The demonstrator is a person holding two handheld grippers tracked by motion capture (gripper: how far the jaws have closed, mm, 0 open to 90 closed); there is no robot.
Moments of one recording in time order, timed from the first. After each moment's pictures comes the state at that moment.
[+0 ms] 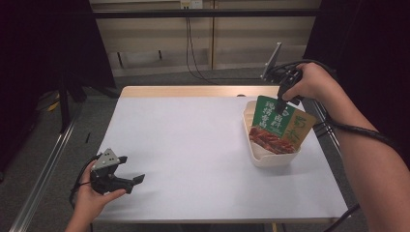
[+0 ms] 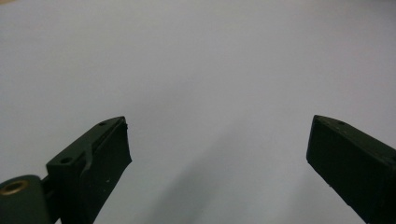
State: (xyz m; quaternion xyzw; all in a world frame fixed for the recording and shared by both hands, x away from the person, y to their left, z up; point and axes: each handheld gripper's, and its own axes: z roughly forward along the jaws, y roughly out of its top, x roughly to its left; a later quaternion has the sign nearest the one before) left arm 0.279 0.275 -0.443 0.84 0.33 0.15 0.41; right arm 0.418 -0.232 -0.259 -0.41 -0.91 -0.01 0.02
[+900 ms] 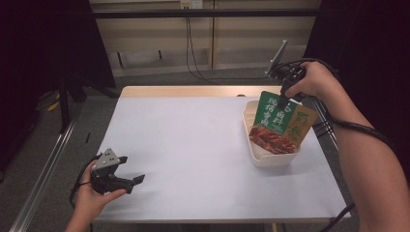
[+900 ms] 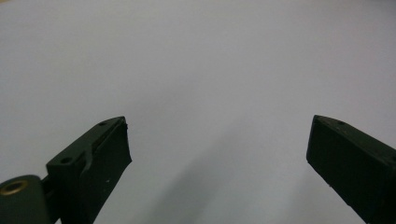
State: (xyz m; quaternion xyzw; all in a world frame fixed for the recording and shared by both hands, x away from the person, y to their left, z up) left arm 0.280 0.275 -0.444 0.84 0.33 0.15 0.41; right arm 0.433 -0.251 -0.265 -0.42 -0.91 -0.03 0.01
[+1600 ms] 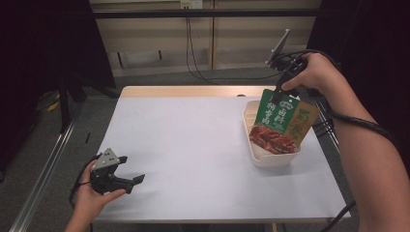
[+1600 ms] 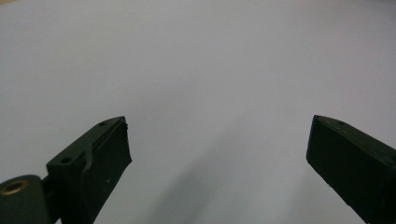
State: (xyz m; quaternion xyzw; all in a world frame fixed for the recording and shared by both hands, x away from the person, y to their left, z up) left arm 0.279 0.275 -0.442 0.84 0.33 0.14 0.42; right arm 0.436 -0.245 -0.242 -0.44 -0.90 -0.05 -0.03
